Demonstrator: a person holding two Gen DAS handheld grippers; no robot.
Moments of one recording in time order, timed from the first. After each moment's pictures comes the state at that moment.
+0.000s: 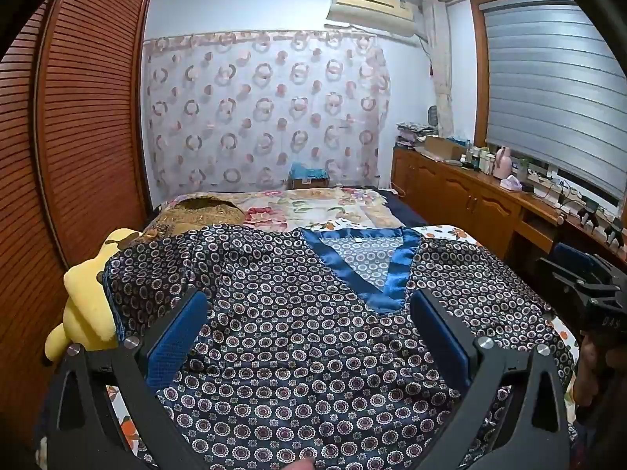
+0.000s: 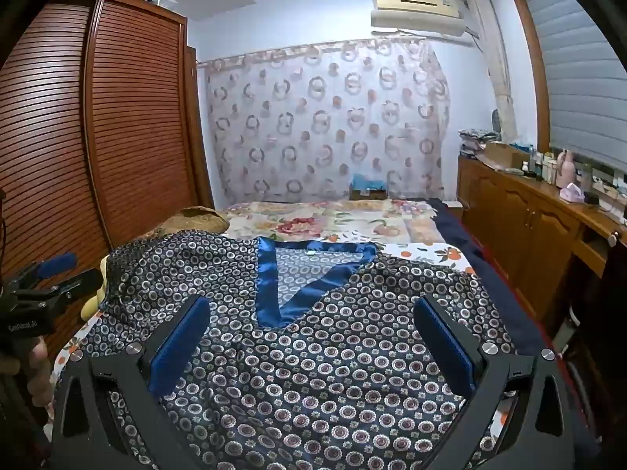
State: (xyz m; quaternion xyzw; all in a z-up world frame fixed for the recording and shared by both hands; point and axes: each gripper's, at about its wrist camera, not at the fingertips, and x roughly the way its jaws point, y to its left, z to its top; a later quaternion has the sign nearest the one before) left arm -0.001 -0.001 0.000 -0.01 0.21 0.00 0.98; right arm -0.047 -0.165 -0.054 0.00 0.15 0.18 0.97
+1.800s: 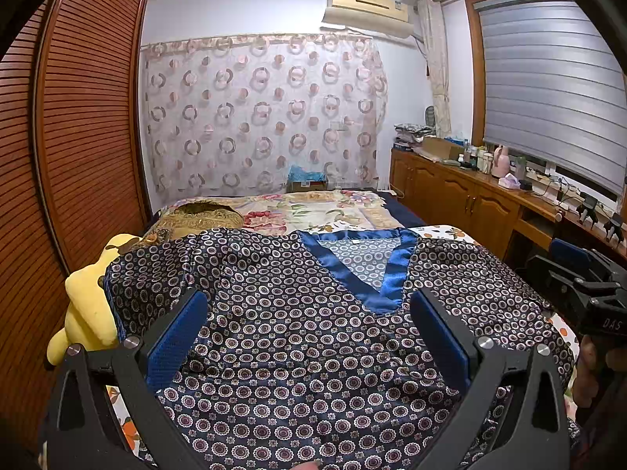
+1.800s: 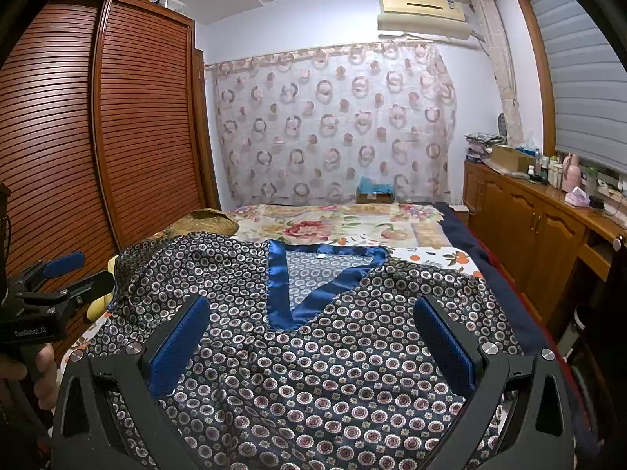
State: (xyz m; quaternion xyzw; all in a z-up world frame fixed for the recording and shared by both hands) left arm -0.006 -0.002 0.007 -0.01 0.21 0.00 0.98; right arm -0.047 -0.157 -0.056 0.00 0.14 0.18 0.97
